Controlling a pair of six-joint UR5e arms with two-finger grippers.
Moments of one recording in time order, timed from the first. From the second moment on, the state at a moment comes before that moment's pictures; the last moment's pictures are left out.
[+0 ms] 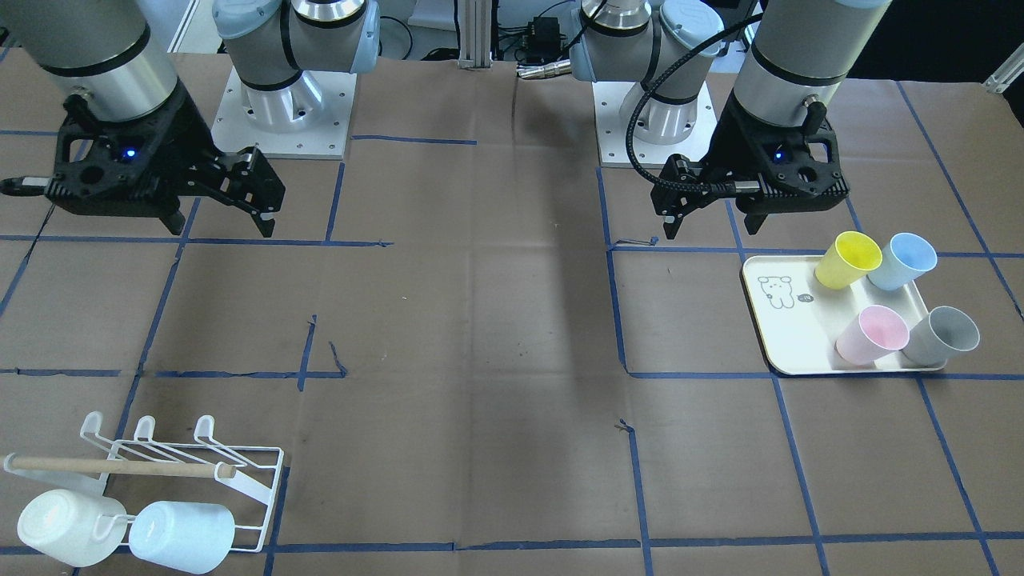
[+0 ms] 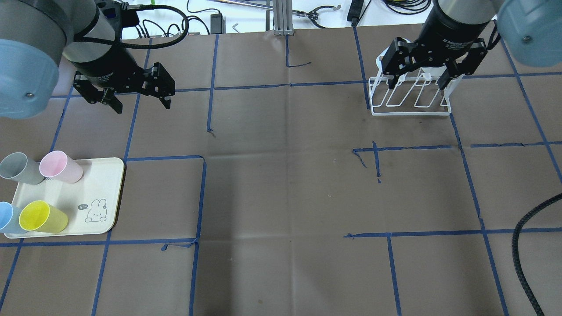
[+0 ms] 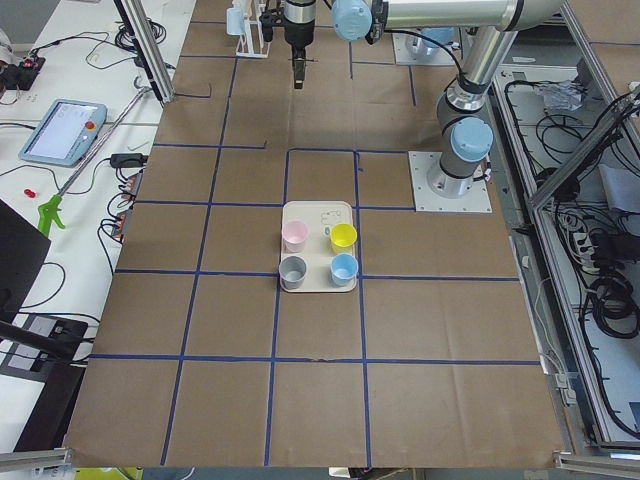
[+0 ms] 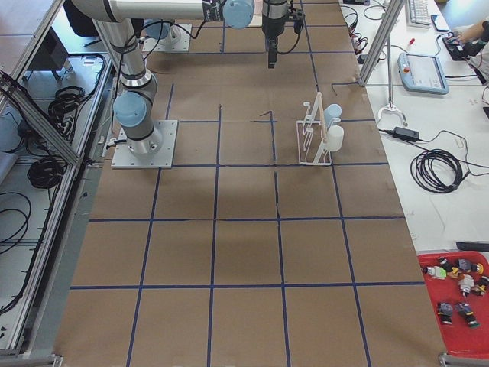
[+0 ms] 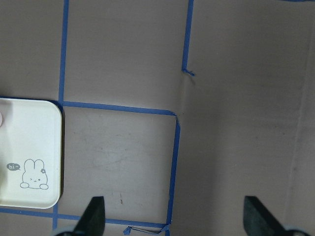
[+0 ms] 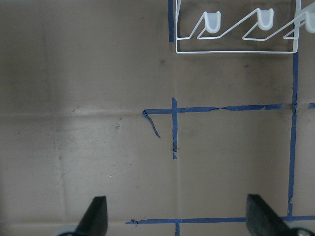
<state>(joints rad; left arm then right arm) -1.54 -1.57 -1.62 -1.47 1.59 -0.01 1.57 -1.53 1.53 -1.61 -1.54 0.03</state>
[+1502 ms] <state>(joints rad) -1.54 -1.56 -1.62 -1.47 1.56 0.04 1.60 -1.54 1.52 -1.51 -1.56 0.09</state>
